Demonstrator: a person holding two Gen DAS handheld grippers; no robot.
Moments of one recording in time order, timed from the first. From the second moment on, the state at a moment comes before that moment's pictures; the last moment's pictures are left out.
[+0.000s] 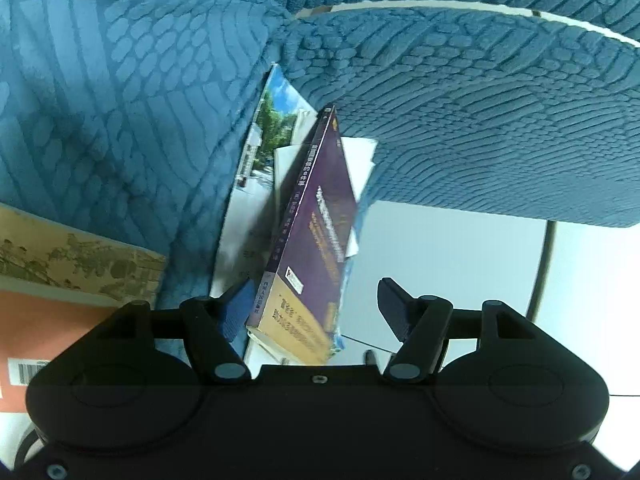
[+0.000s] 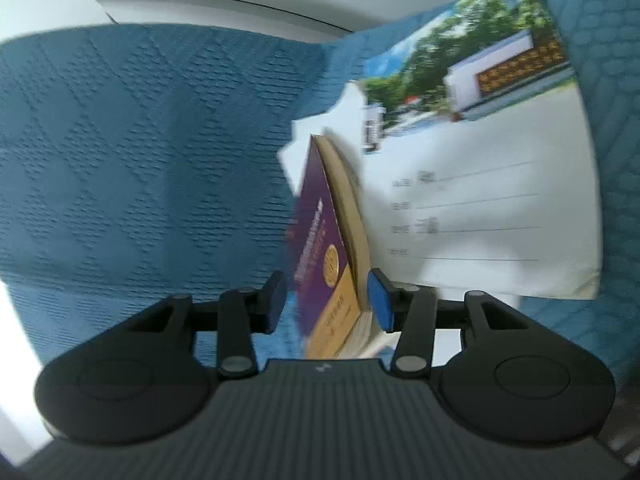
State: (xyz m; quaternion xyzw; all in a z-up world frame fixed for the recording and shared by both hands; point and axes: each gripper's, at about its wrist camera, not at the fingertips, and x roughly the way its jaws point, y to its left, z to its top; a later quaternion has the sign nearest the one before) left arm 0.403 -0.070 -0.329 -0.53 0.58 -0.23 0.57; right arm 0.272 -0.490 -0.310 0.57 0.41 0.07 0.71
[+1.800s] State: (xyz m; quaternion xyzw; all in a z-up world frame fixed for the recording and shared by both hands) left arm 0.386 -0.100 -0.320 -0.51 0.58 -0.24 0.59; right arm 0.284 -0.423 -0.324 0.59 0.44 0.15 0.66
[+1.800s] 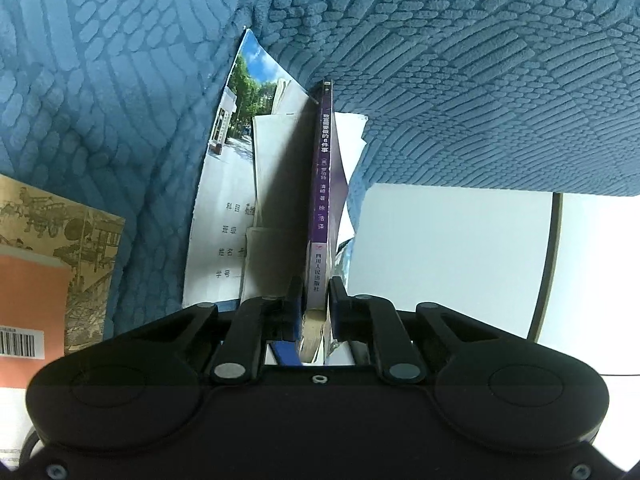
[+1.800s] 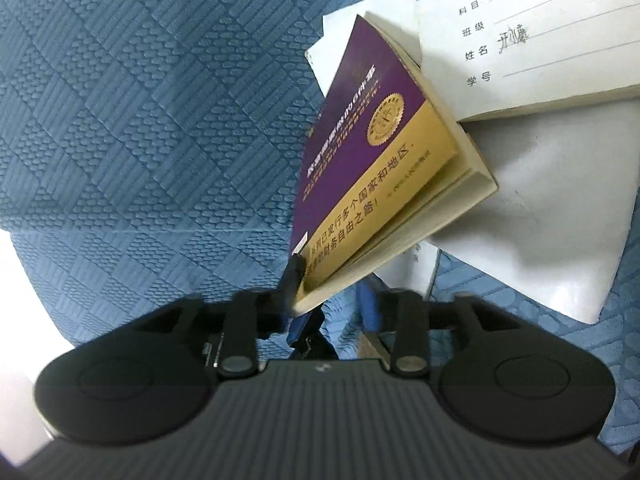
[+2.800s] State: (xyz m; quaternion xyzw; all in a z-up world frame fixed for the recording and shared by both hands) left arm 0.347 -0.064 -0.257 -0.52 0.51 -0.27 0.63; right arm 0.267 -0.442 -0.255 0.51 0.38 0.16 0.75
